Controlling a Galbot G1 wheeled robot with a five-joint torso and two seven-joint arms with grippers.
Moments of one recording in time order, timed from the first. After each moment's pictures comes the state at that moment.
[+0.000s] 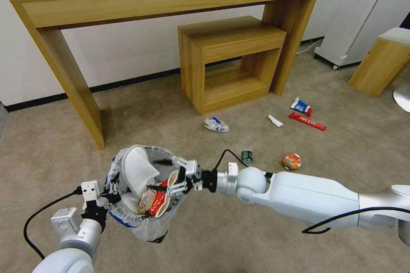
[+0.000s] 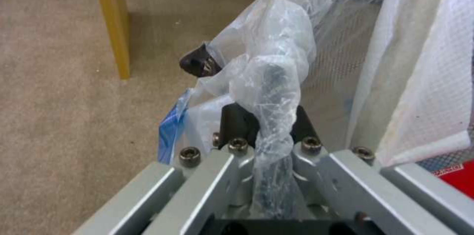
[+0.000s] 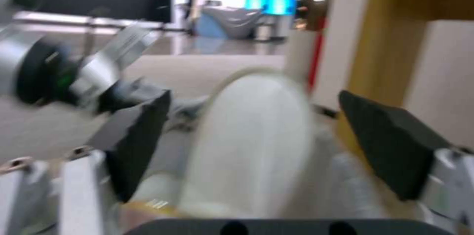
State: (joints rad) left arm 1.70 -1.20 -0.67 -2.26 -0.56 0.31 -0.23; right arm -0.16 0.91 -1.00 1.62 0.92 0.50 -0.31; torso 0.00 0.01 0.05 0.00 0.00
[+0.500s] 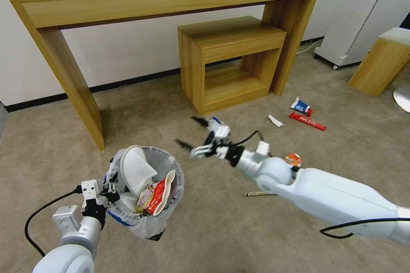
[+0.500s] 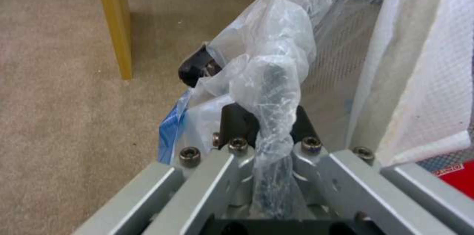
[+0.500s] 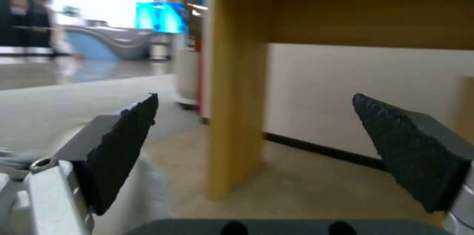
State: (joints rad) left arm 1.67 -1.19 -0.67 -2.23 -0.56 0.31 -0.23; right arm -0.32 0.74 -0.72 1.71 0.94 0.48 -0.15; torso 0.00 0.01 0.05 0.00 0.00
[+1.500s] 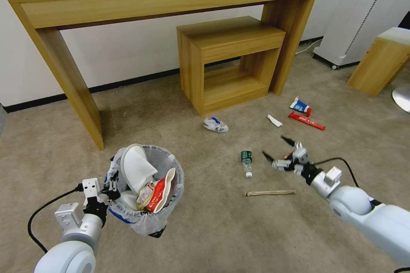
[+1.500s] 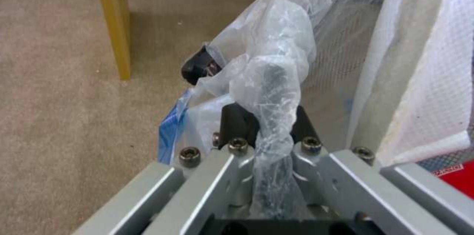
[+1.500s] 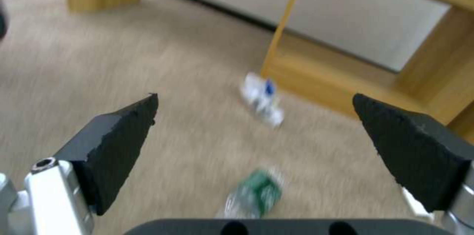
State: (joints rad) left arm 1.65 -1.18 -0.66 -2.21 -0.57 0.31 -0.23; right arm -0.78 0.51 -0.27 1.56 0.82 0.49 -0.08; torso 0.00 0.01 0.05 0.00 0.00
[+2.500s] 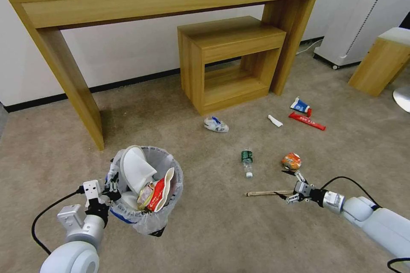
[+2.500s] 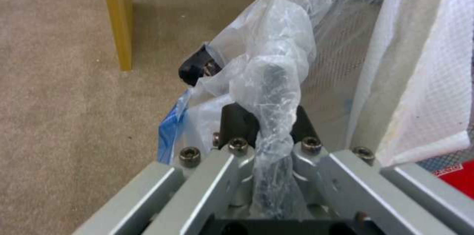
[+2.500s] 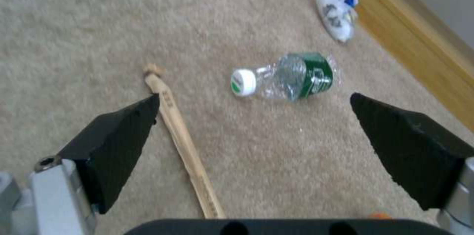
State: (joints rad) left arm 1.63 -1.23 -0.65 -2.15 -0.56 0.28 -0.22; right arm -0.64 0.73 -0.47 0.81 0.30 0.77 -0.37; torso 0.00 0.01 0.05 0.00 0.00
